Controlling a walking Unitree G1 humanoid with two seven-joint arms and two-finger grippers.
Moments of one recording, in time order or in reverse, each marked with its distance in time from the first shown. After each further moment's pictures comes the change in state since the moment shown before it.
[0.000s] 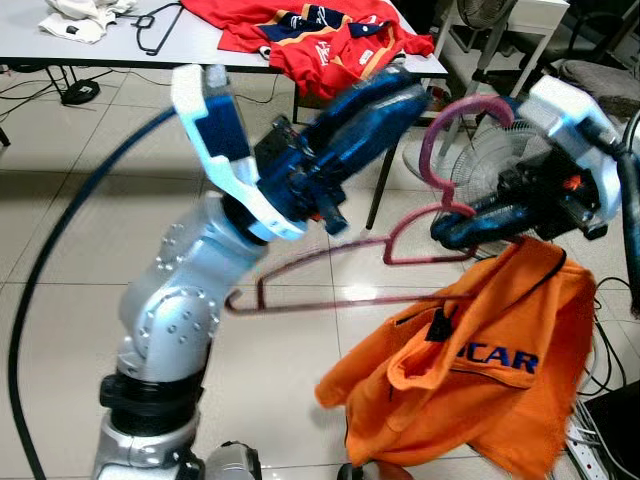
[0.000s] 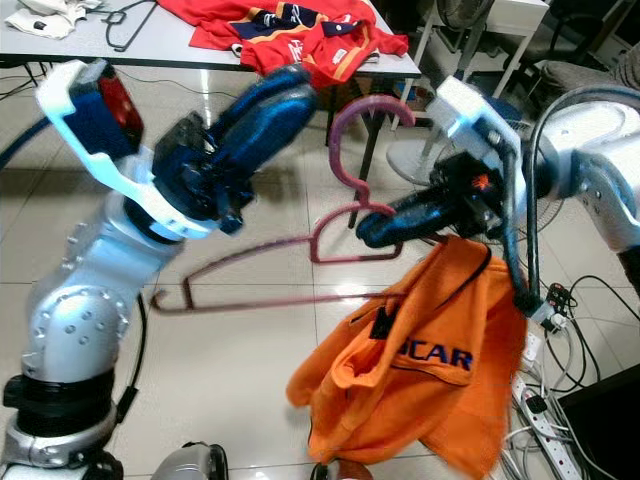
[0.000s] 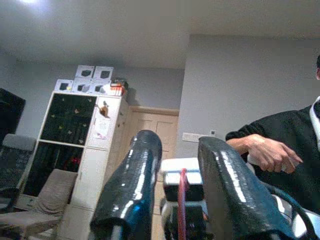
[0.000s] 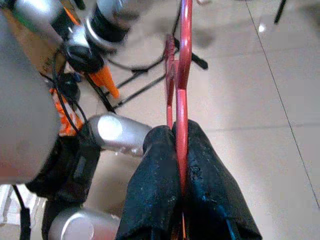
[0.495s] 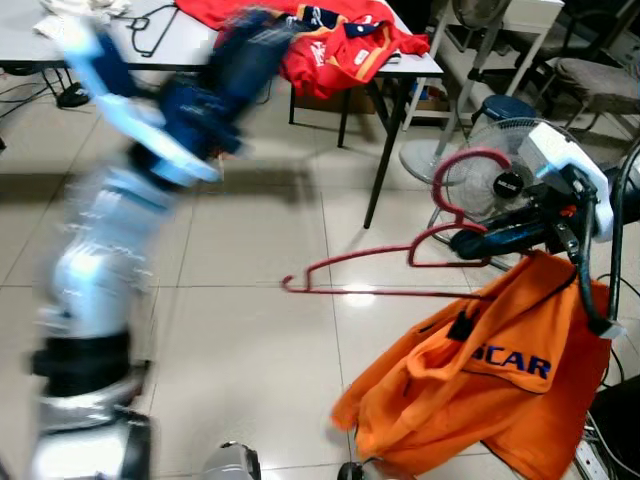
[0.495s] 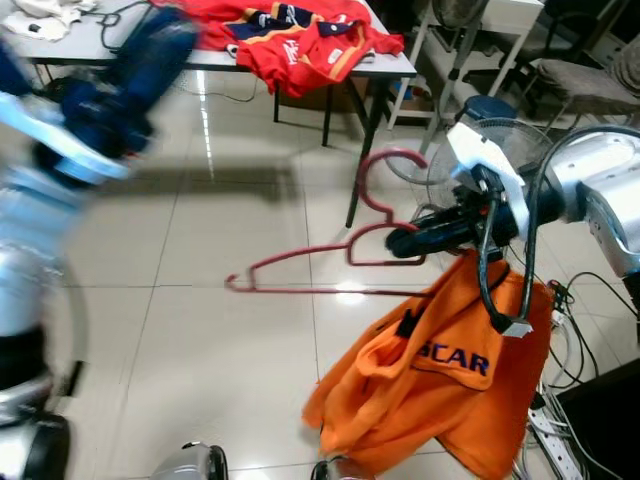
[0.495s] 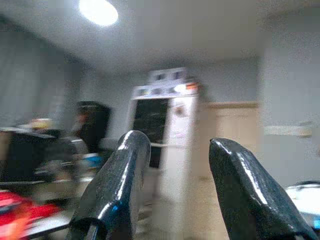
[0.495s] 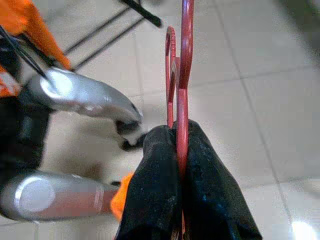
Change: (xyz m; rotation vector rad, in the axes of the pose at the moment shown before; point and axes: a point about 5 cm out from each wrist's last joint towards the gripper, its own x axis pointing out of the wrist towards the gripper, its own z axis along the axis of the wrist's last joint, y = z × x) left arm -0.051 0.058 0.060 0.288 0.065 0.319; right arm -0.020 -0.010 -0.034 -0.015 0.153 -0.209
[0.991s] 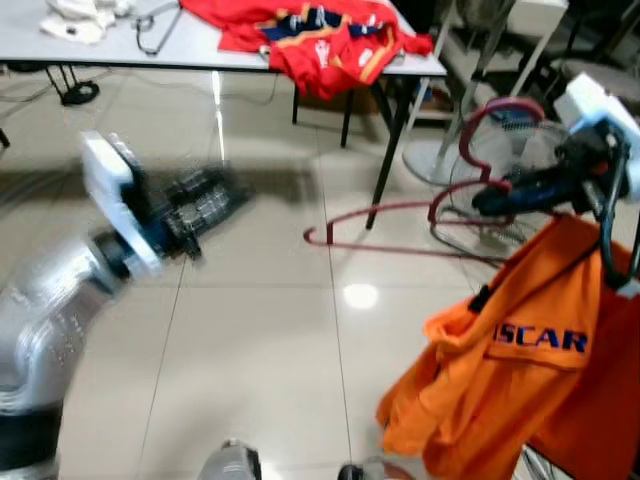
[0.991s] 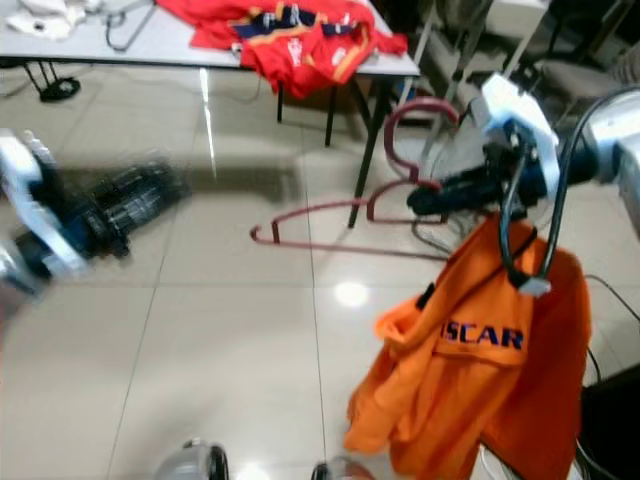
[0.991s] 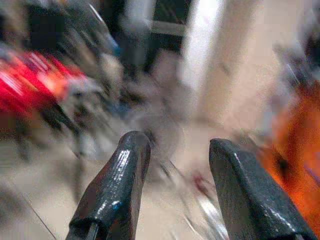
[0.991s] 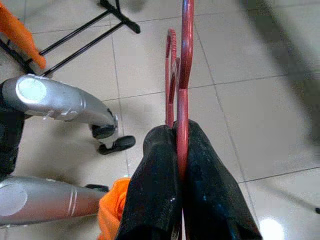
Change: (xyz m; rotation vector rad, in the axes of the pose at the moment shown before) left arm -0.090 -0.011 -0.066 -0.093 0.555 -0.002; right arm -0.031 -0.015 0.025 -0.050 -0.030 -0.094
